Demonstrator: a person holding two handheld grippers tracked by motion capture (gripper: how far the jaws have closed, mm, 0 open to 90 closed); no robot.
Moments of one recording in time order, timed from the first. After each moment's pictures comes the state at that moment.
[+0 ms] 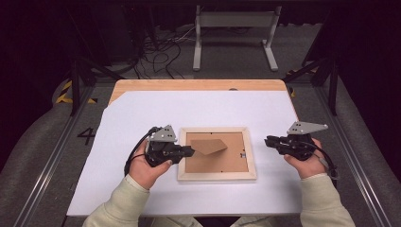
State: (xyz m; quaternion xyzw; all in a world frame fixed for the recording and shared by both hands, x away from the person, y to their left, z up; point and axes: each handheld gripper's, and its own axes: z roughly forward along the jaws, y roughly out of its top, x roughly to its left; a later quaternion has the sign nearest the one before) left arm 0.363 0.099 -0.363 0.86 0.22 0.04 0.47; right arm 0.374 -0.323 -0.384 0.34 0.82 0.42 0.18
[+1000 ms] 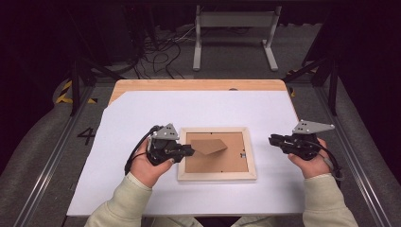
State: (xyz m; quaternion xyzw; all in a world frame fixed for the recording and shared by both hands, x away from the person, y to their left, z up) left arm 0.362 0.101 -0.363 0.86 0.25 0.04 0.44; right arm 0.371 -0.334 -0.378 0.35 0.81 0.43 0.19
